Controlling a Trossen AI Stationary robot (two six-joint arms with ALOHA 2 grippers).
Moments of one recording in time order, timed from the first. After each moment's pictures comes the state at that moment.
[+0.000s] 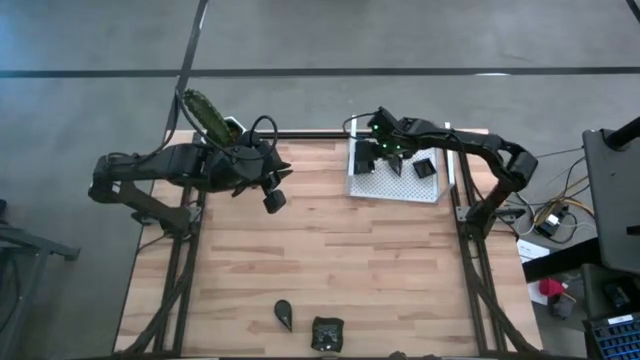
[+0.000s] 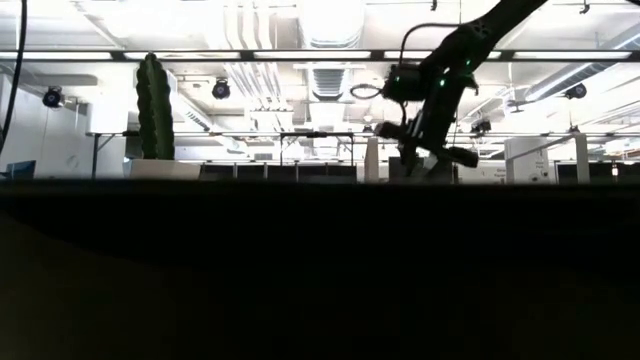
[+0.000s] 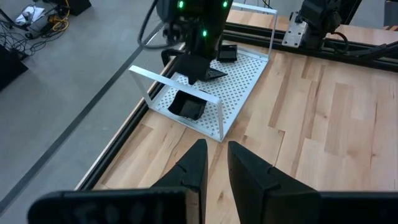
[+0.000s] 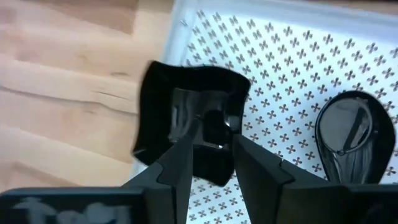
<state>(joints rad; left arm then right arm) -0.07 1.31 1.61 -0.94 -0.48 -0.24 -0.63 1.67 1.16 -0.60 0.02 0.81</state>
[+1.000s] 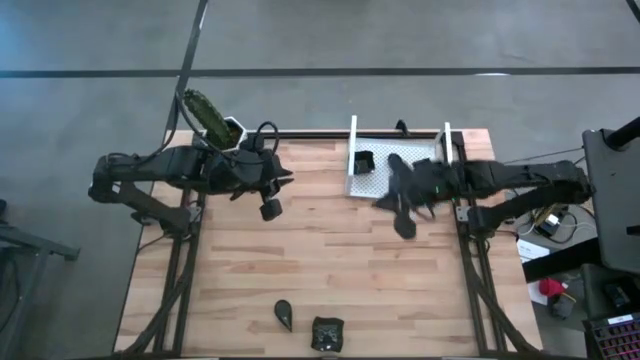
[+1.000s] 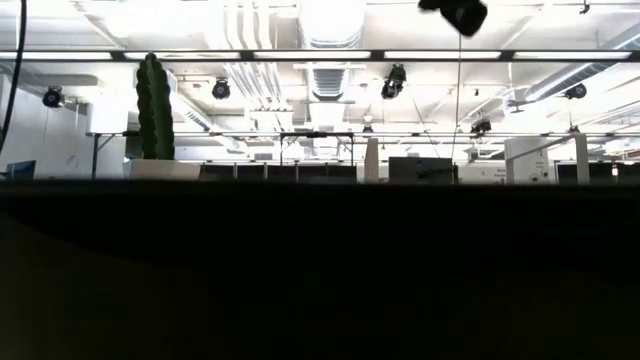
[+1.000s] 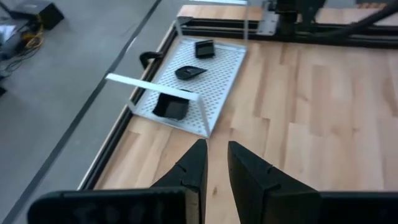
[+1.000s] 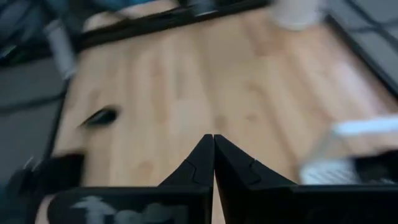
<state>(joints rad) -0.09 1.31 1.62 -0.94 -0.42 -0.14 0.06 1.13 1.16 -0.64 0.05 0.28</state>
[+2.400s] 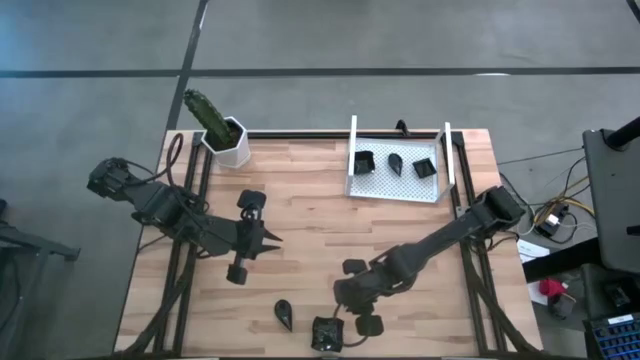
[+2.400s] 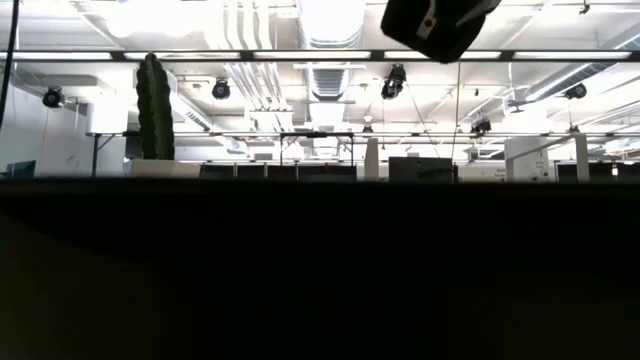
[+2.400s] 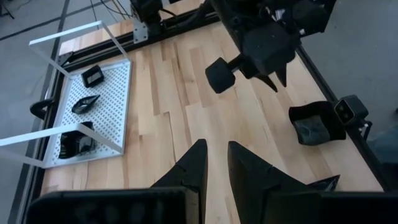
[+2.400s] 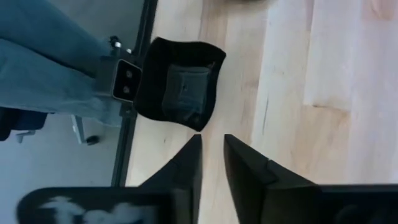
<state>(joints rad) -0.50 1.31 1.60 -0.97 -0.37 -0.04 0.49 1.87 1.49 -0.63 -0.11 0.45</state>
